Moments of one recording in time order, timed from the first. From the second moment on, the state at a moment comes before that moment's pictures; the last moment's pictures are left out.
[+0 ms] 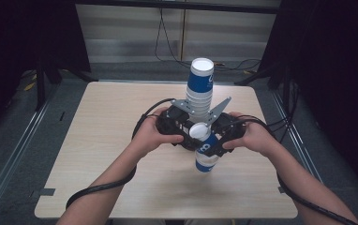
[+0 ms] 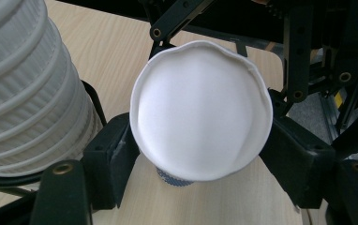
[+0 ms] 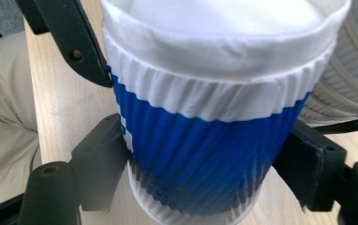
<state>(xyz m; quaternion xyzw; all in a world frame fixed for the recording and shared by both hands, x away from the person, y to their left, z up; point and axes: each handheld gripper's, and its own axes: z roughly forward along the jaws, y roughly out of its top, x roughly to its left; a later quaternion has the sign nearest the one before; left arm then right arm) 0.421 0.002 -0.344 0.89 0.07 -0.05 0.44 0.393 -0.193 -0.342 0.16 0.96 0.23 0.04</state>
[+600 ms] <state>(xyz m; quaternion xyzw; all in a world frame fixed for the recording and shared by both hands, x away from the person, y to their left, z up) 0.422 0.002 -0.347 0.89 0.08 -0.07 0.44 0.392 -0.183 -0.344 0.14 0.96 0.23 0.03</state>
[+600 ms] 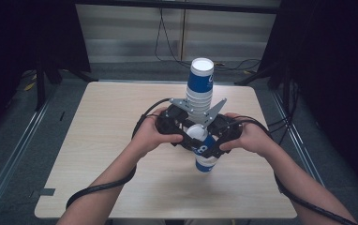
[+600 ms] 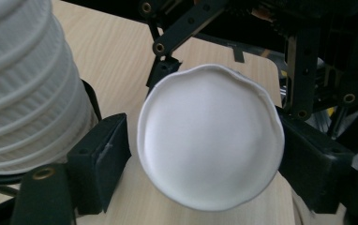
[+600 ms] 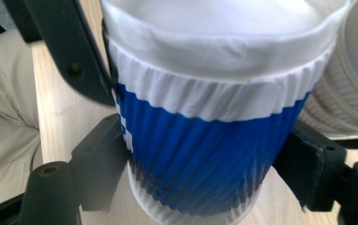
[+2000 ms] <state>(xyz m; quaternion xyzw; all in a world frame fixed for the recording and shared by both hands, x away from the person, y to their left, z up) 0.425 0.035 -0.340 0.88 0.12 -0.07 0.46 0.386 -0.203 -0.360 0.19 0.92 0.34 0.07</state>
